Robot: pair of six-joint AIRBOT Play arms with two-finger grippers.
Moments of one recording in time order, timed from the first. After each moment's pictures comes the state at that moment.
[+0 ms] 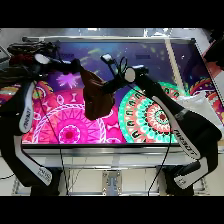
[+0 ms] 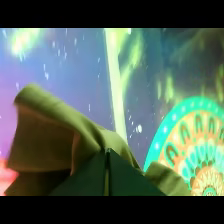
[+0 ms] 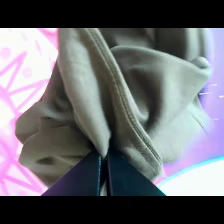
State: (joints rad) left arm 0.02 -1.82 1.81 0.73 -0.97 -1.30; right arm 0.55 -1.67 1.76 -1.31 1.05 1.38
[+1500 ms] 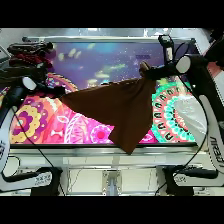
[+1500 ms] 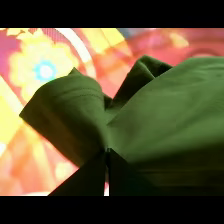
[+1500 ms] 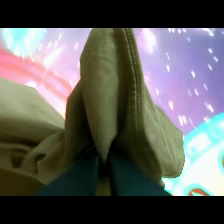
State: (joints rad) left arm 0.05 -1.40 1.13 1.25 -0.81 -1.41; right arm 0.16 -1.45 1.51 -1.37 0.92 1.47
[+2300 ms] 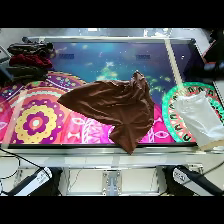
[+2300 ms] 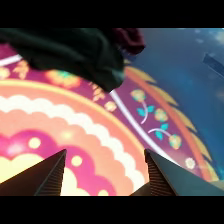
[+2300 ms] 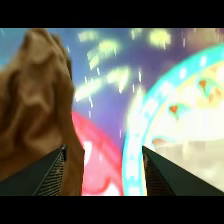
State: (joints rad) left arm 0.56 -1.09 1.10 1.14 -0.77 -1.47; right arm -0.27 -1.08 1.27 -1.31 1.13 1.43
